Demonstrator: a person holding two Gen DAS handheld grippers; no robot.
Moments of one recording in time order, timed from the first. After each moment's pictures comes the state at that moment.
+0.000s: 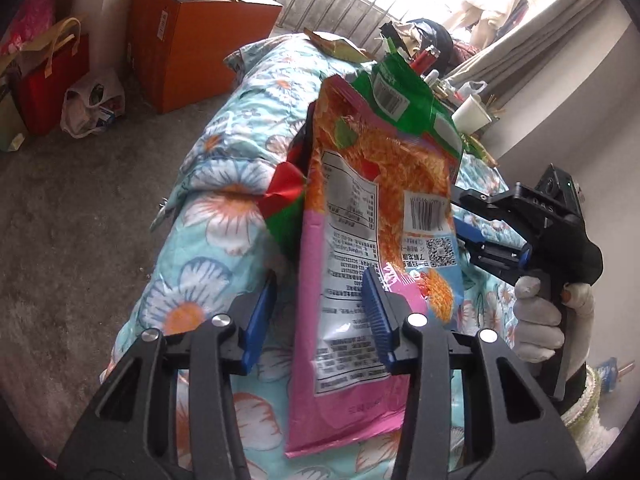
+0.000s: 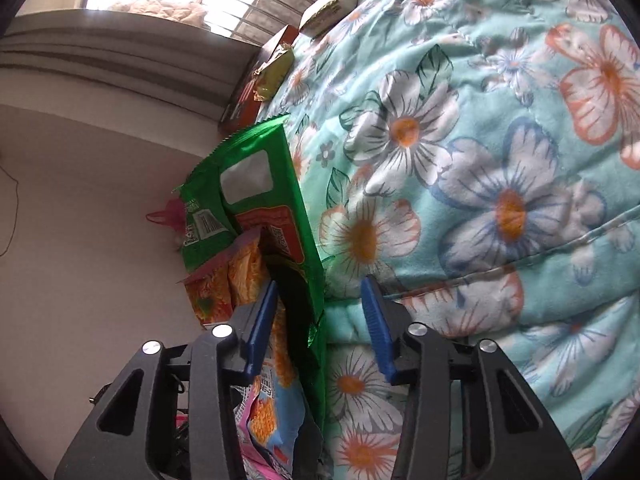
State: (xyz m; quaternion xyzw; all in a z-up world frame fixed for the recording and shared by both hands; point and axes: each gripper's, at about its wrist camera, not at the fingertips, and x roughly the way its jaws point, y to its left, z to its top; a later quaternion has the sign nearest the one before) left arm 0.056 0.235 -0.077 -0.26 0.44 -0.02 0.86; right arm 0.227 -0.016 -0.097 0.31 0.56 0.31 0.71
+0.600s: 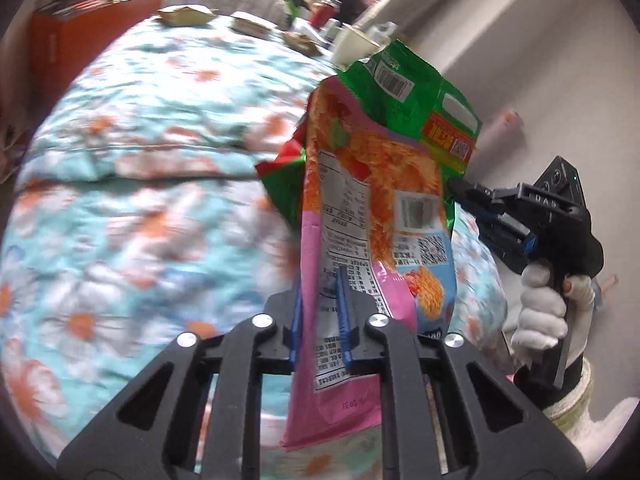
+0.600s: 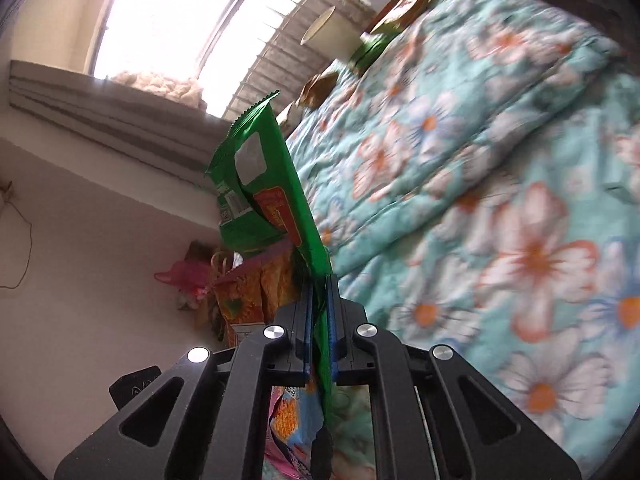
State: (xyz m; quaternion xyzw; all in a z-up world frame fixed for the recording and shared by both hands) left arm 0.064 0.109 -0.058 -0.19 0.45 -0.19 0.85; right arm 0.142 -0.209 -0.053 0.37 0.45 0.22 0.78
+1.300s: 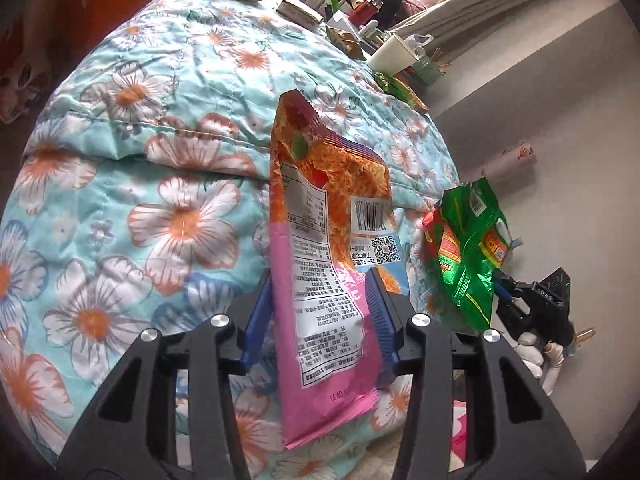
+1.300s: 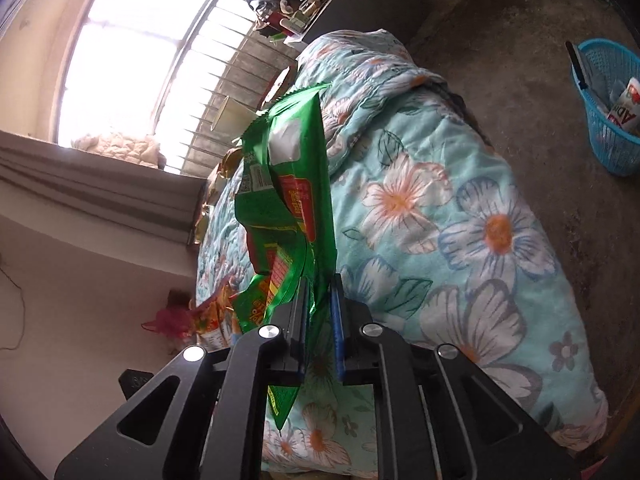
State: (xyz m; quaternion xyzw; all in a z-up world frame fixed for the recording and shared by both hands) left arm 0.081 0.151 -0.065 -0.29 0.48 -0.14 0.81; right arm 0.118 -0.318 -0.080 0.44 0.45 0.15 0.76
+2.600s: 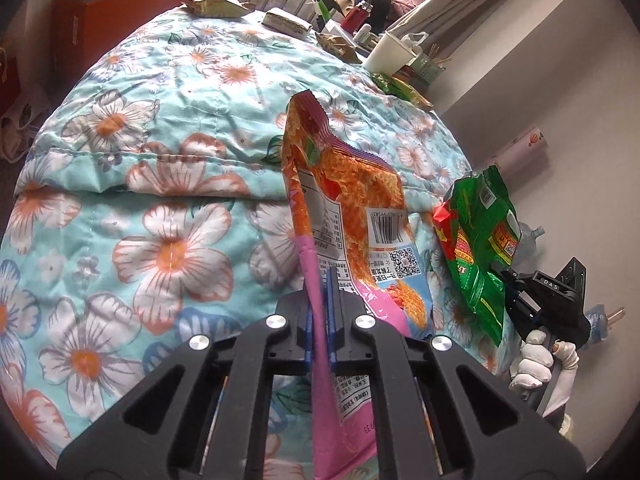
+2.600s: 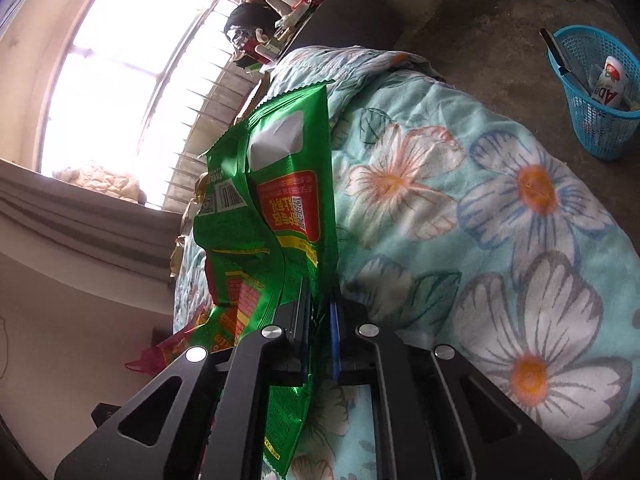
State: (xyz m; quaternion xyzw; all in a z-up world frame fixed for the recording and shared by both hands) left arm 0.097 0.135 -0.070 -0.23 0.46 -0.13 0.85; right arm 0.117 -0.285 -0.103 0.44 0.41 0.08 0.80
